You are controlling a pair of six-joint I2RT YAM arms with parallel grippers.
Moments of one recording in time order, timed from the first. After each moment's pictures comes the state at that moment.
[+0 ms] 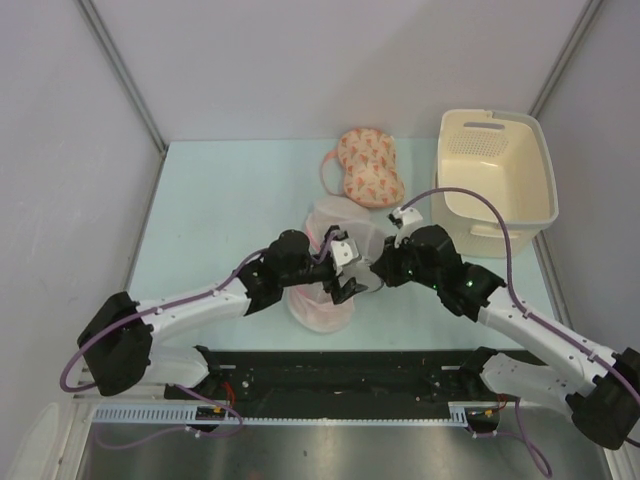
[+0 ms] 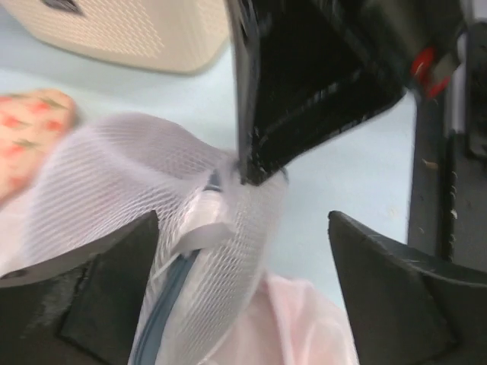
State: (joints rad) left arm -0.90 1.29 0.72 0.25 0.37 0.24; right arm 0.75 0.99 0.78 -0.32 -0.05 0.35
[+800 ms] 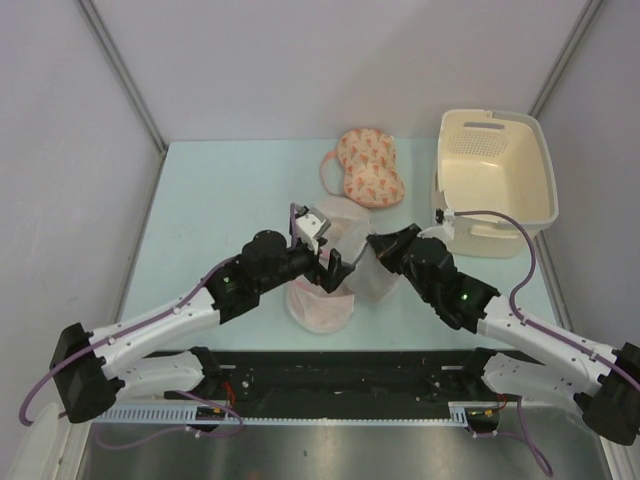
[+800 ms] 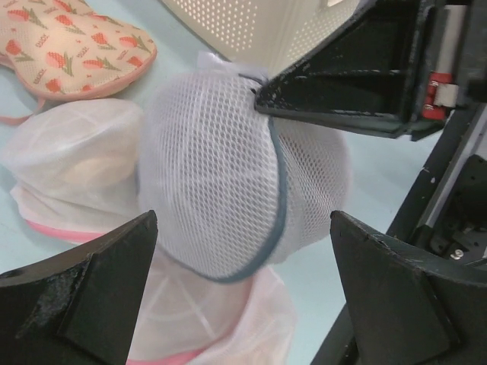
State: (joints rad) left arm -0.91 1.08 0.80 0.03 0.03 -0.15; right arm 0.87 0.95 0.70 -0.04 0.45 1.19
